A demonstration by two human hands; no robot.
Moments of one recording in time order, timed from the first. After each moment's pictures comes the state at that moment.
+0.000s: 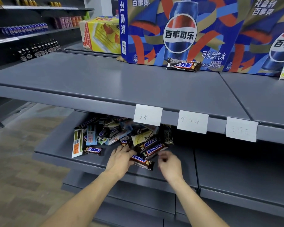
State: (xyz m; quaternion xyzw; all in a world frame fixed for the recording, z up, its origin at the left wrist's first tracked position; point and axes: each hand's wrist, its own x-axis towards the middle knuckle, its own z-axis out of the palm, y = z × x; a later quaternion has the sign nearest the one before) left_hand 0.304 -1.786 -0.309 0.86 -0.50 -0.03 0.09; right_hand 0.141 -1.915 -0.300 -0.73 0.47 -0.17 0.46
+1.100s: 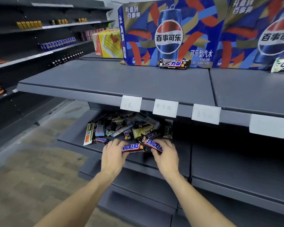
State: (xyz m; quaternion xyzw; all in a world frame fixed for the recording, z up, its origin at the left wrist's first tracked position) left_hand 0.228 -1.744 -0.264 0.92 -0.35 0.11 0.15; right_hand 0.105 -1.909 -0.288 -0.85 0.29 -0.30 0.32
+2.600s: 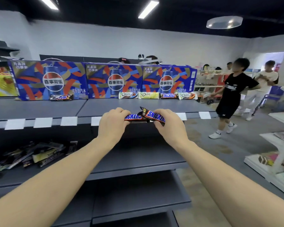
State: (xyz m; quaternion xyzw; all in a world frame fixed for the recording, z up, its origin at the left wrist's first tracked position) left_hand -0.159 -1.891 -0.028 0.71 -0.60 0.25 0.28; right_hand -0.355 -1.980 -0.035 -0.83 0.38 -0.40 0.02
